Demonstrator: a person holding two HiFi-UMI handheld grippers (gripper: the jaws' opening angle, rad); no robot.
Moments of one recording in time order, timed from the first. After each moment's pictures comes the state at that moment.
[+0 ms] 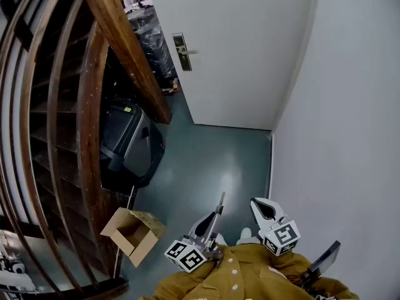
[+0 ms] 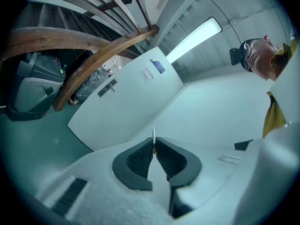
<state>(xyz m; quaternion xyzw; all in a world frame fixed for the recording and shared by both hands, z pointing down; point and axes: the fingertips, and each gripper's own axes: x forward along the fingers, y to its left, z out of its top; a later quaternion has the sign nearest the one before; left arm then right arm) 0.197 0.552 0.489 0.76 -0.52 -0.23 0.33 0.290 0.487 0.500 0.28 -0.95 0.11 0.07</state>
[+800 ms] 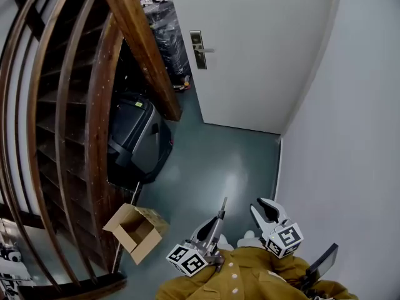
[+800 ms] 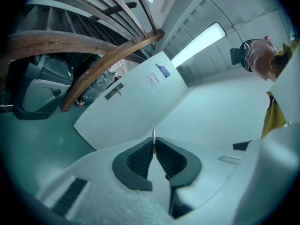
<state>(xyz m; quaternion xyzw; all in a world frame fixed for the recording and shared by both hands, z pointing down) 0.163 0.570 0.498 0.74 -0.53 -0.24 0.33 0.255 0.491 0.505 0.26 -0.96 0.13 0.06</state>
